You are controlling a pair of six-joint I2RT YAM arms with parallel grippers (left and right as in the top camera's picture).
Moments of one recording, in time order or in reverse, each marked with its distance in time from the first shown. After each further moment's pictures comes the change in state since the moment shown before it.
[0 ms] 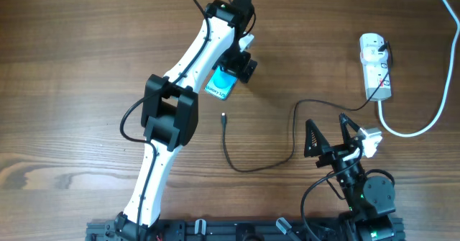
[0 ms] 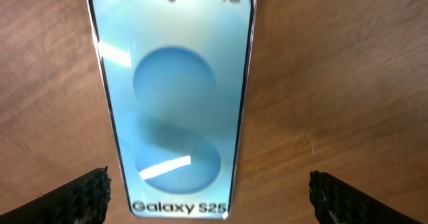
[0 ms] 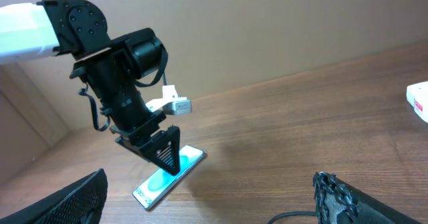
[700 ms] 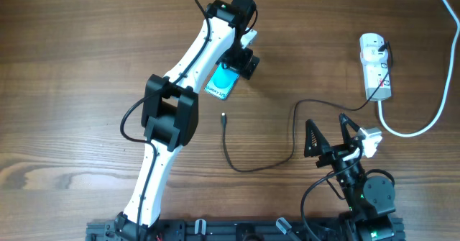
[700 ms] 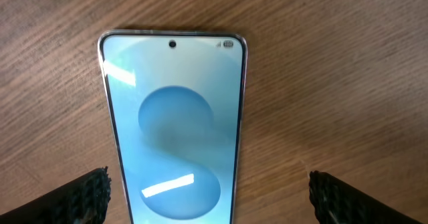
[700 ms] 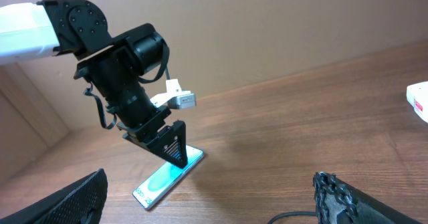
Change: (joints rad) left arm 0.000 0.000 0.000 0.058 0.000 0.016; right arm 0.000 0.000 0.000 0.000 0.000 0.000
